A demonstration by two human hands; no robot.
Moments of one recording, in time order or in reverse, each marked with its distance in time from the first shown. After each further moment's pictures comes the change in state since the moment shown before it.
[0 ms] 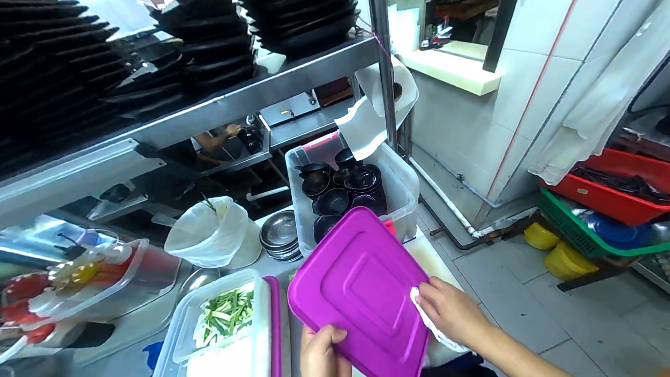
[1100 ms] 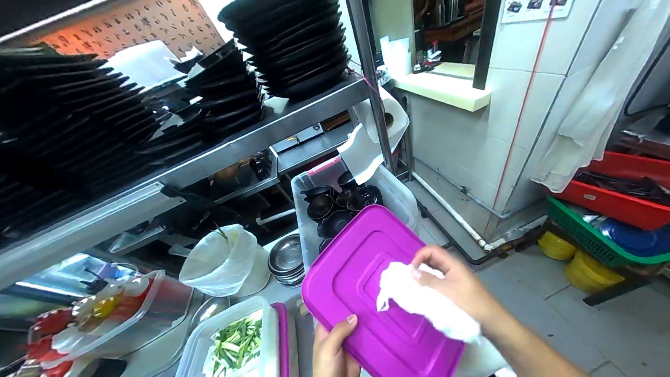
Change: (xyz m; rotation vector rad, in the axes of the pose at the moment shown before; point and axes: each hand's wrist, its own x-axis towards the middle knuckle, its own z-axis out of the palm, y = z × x) left_hand 0.023 0.012 0.031 -0.083 -0.187 -0.083; right_hand 0.033 -0.053 -0.100 1.033 0.225 -0.185
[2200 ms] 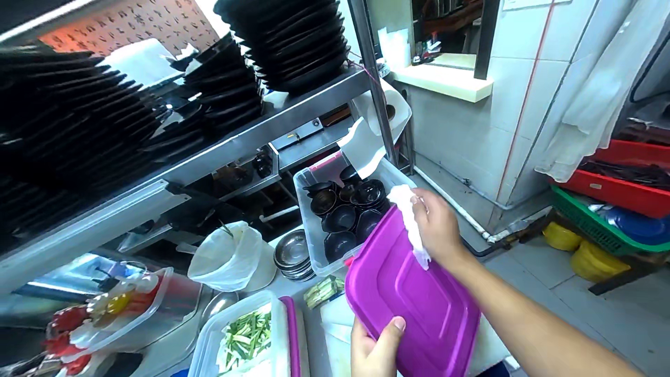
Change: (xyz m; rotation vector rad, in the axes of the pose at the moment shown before) left_hand -0.037 -0.014 0.029 0.323 -0.205 0.151; right_hand 0.071 -0.010 0.023 -0.629 0.496 -0.353
